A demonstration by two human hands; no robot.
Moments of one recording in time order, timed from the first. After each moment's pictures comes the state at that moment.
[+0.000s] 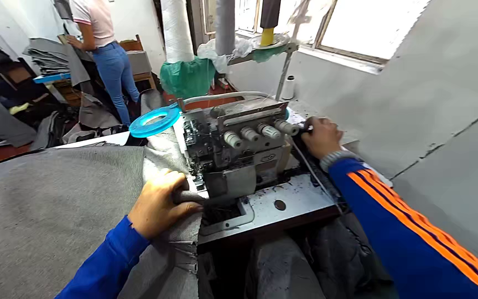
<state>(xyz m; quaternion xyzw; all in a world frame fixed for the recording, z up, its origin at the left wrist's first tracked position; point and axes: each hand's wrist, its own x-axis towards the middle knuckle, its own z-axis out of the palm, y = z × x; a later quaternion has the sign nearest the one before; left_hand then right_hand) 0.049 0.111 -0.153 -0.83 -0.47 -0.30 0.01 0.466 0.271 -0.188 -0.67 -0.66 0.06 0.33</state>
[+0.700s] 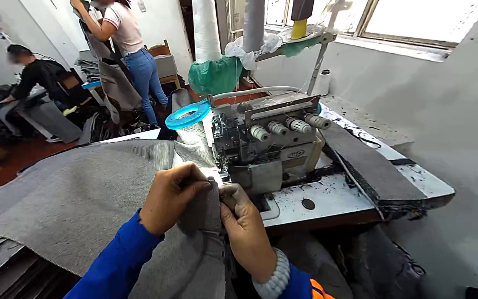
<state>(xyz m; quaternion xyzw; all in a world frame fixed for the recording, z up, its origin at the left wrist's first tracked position) 0.047 0.078 -0.121 -0.76 -0.44 -0.45 -0.16 0.215 0.066 -0.169 -0.28 -0.58 0.47 0.60</state>
